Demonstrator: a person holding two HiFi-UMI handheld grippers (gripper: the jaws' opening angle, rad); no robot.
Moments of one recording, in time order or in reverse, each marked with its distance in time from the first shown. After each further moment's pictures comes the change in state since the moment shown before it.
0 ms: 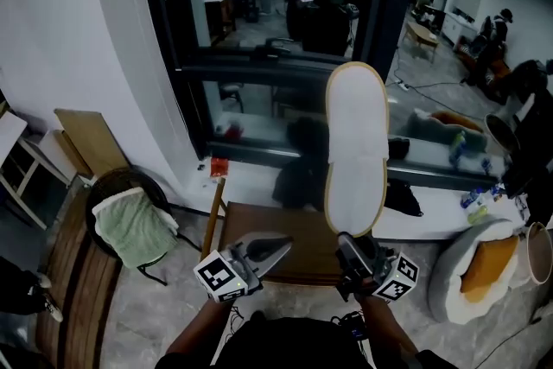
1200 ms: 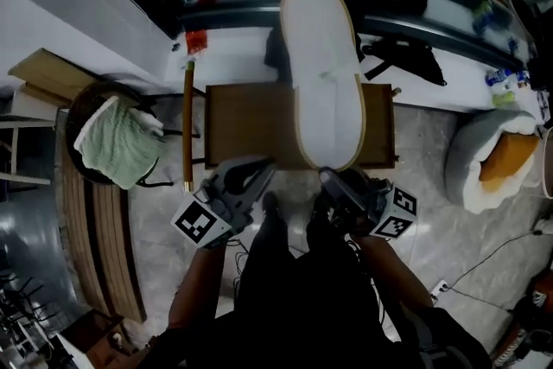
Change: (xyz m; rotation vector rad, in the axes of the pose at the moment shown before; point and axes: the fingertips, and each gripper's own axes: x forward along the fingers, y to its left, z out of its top) left arm -0.015 0.042 -0.114 -0.203 0.160 0.124; right arm -0.048 -0.063 -0.133 0.372 0.085 -0.163
